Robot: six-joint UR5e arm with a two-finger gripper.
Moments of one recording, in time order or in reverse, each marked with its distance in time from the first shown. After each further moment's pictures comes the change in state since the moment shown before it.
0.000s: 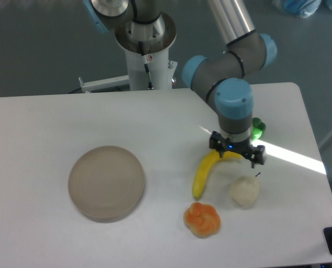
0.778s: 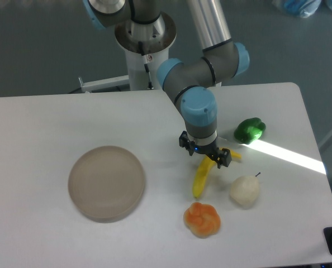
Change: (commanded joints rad) arm -0.066 -0.021 -0.035 0.009 0.000 -0.038
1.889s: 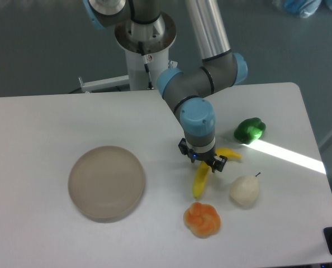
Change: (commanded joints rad) arm 0.008 -0.037 0.005 0.021 0.003 0.011
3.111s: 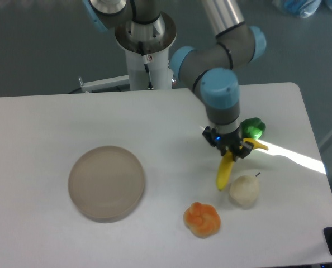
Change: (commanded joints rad) arm 0.132 0.155 0.124 -0.093 0.002 0.224
